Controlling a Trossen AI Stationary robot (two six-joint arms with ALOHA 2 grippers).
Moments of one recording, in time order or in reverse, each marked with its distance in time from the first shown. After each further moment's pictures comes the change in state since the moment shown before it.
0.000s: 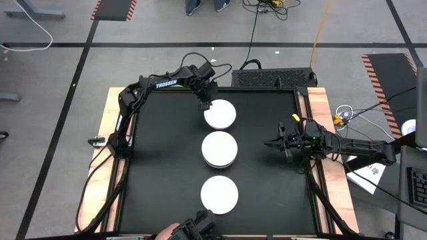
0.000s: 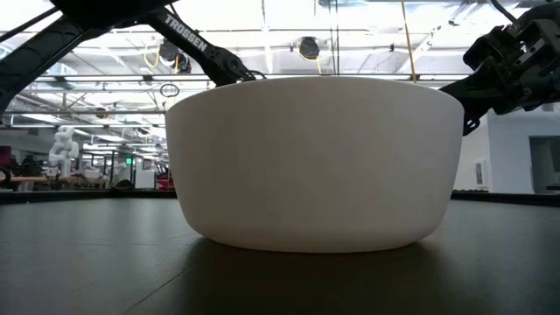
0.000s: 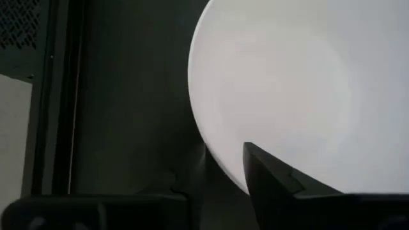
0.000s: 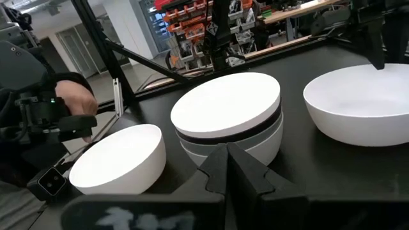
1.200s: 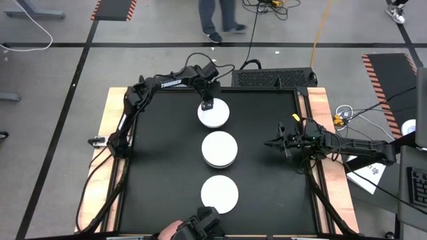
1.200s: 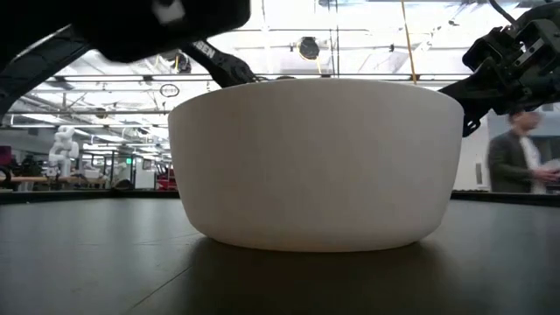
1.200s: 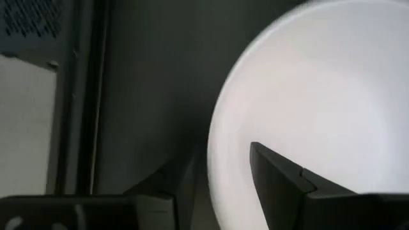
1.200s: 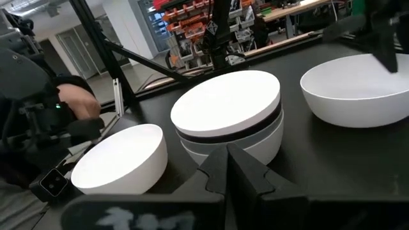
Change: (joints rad) left arm -0.005 0.083 0.100 -0.031 -0.084 -0.027; right arm 0.000 0.006 0.000 0.001 0.000 0.015
